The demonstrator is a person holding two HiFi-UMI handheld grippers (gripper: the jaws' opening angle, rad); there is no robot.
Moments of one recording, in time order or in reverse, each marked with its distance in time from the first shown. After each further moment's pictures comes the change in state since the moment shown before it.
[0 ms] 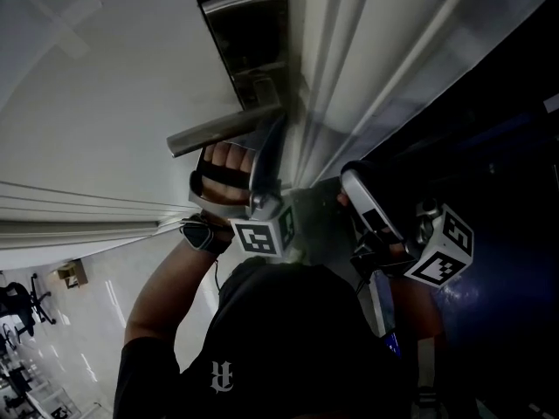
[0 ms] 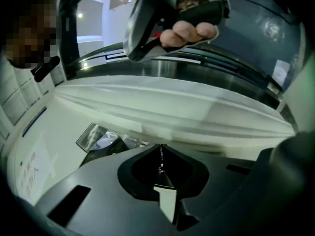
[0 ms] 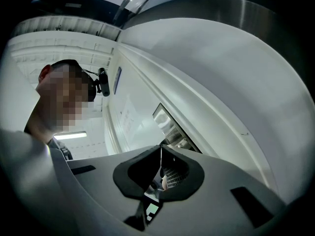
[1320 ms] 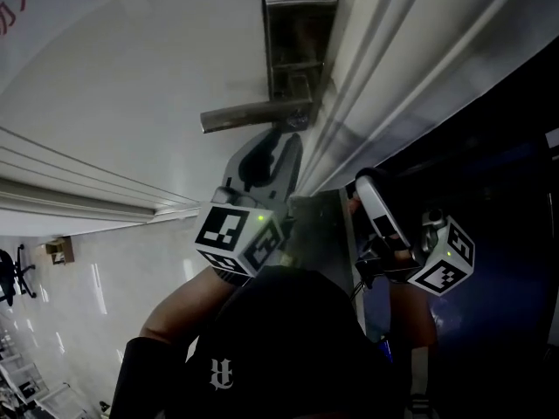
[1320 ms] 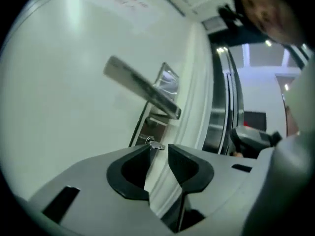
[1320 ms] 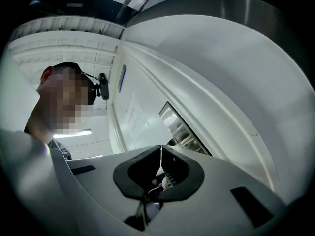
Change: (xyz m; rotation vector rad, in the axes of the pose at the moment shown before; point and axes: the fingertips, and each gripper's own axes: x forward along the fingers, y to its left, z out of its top) left arm -0.043 0.013 -0.024 -1.724 0.055 -0.208; right arm 0.001 0.016 0.000 -0.021 0.030 0.046
